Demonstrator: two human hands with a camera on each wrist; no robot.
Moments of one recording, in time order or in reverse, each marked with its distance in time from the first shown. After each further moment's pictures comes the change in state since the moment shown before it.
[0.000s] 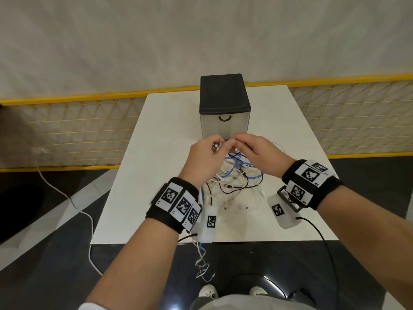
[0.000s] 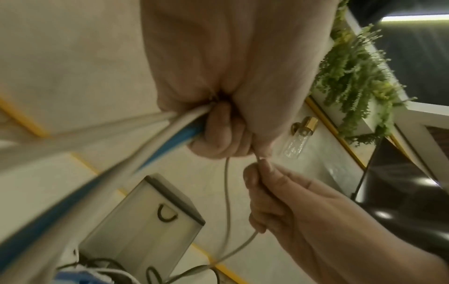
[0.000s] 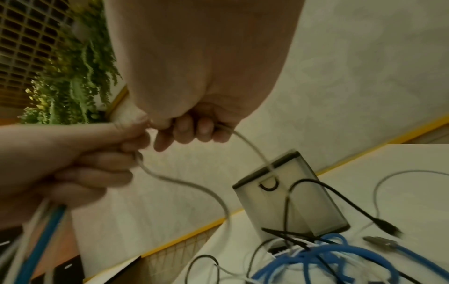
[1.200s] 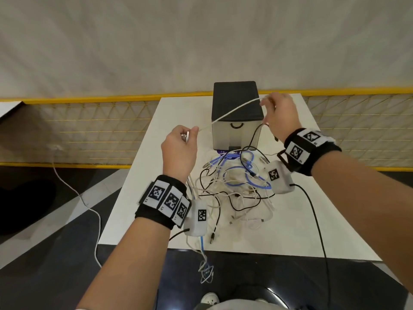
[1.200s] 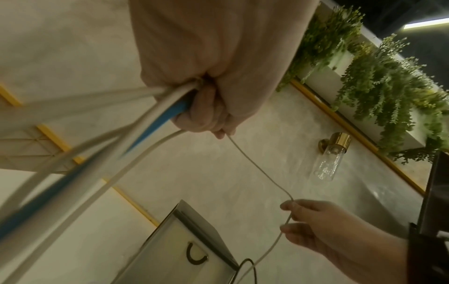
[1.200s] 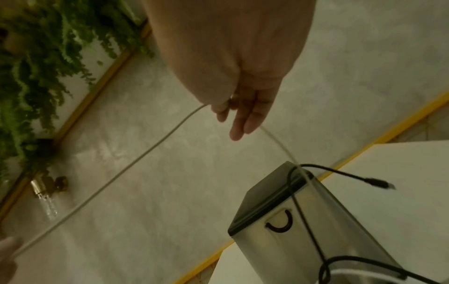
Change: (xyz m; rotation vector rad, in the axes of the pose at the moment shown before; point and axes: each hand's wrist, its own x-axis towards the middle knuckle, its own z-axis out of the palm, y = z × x) left_hand 0.025 -0.035 -0.046 -0.017 0.449 -0.165; right_hand 0.085 0.027 -0.047 -0.169 0.517 0.248
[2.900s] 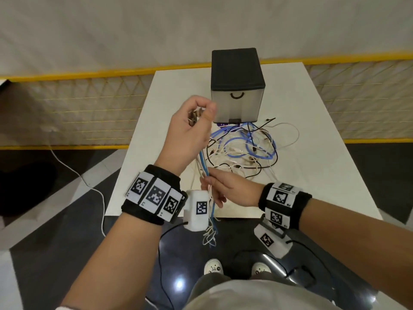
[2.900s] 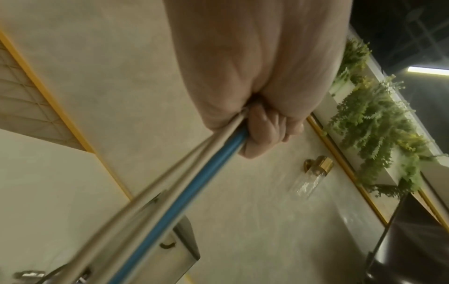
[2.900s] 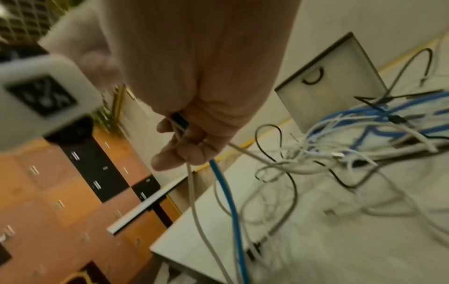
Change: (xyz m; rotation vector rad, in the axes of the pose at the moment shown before) left_hand -0.057 0.028 -0.039 -0.559 -0.449 0.016; right_hand -0.205 -0.060 0.055 0.501 -1.050 -0.004
